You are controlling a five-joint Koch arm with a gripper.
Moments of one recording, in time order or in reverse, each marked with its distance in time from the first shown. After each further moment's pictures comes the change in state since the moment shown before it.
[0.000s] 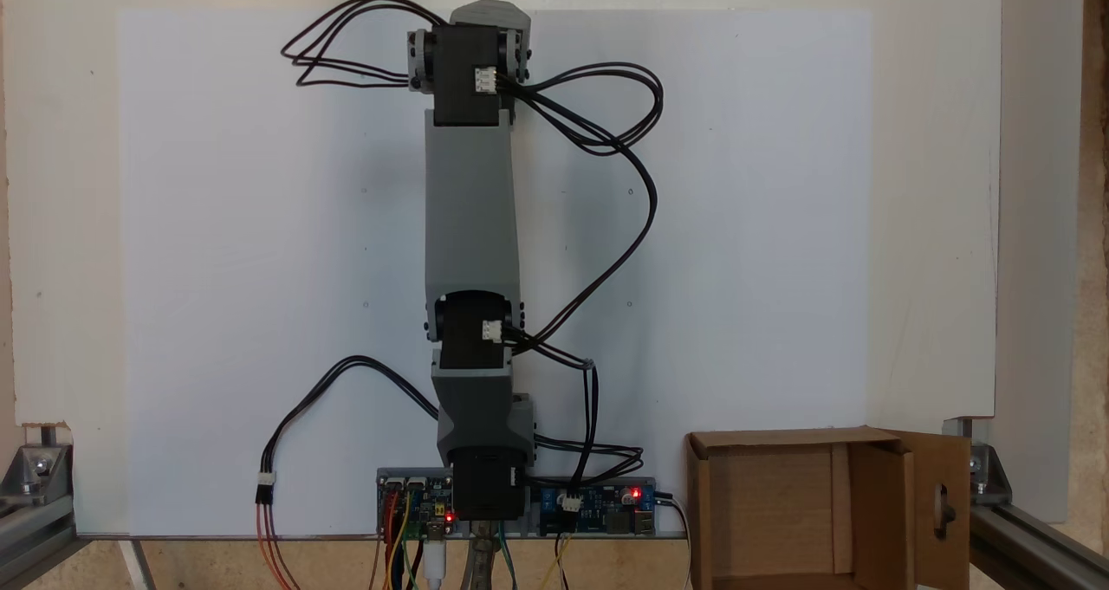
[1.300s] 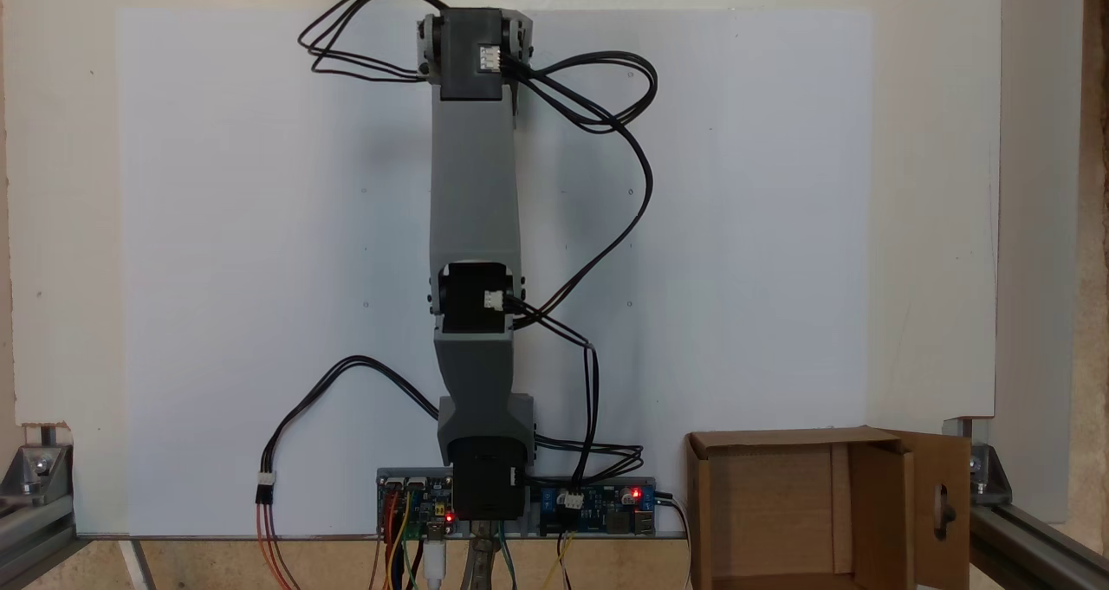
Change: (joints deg) arm 0.1 -6.9 0.0 -1.8 0.1
